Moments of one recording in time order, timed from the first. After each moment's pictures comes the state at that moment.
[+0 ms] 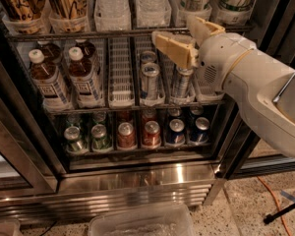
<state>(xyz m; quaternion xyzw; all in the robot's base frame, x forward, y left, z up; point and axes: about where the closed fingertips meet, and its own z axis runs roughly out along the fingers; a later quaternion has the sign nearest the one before) 0.543 -0.070 1.036 -0.24 0.63 0.19 0.71</state>
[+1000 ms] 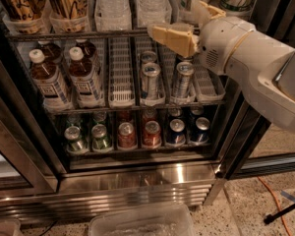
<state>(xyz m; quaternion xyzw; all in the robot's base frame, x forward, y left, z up) 0.566 -0.069 1.051 -0.28 0.61 0.19 0.72</state>
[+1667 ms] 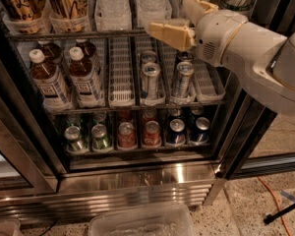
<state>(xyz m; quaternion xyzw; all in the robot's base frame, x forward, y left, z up) 0.584 -0.061 1.053 -0.30 0.61 0.21 0.71</state>
